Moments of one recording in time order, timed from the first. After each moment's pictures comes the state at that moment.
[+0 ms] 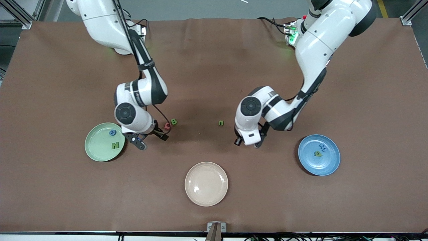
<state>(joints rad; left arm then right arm) -0.18 0.79 -0.49 -1.56 0.49 2.27 -1.91 0.74 0.57 -0.33 -1.89 0.32 2.33 0.92</state>
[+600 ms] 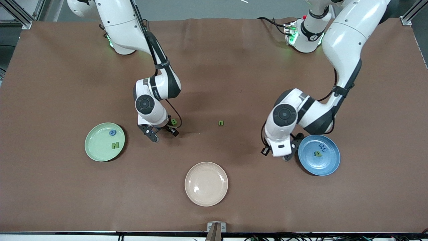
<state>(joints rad) -0.04 0.71 -0.49 -1.56 0.49 2.16 -1.64 0.82 0.61 -0.33 -1.96 0.40 2.46 0.97</state>
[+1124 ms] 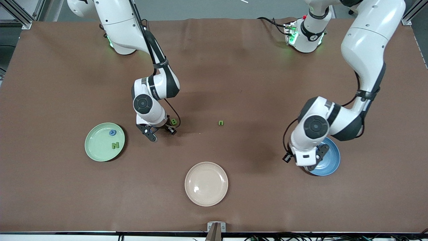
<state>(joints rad) 0.11 0.71 -0.49 -1.56 0.49 2.15 -1.37 0.82 0.59 -0.34 -1.98 0.41 2.46 0.95</state>
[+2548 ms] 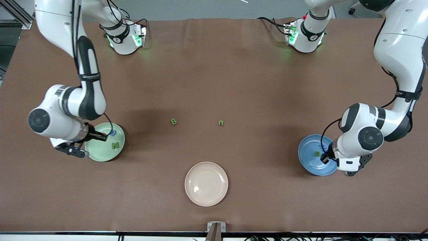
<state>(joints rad) 0.34 0.70 -0.49 -1.61 0.49 2.15 -1.04 0.57 0.52 -0.67 -1.86 0.35 2.11 0.01</state>
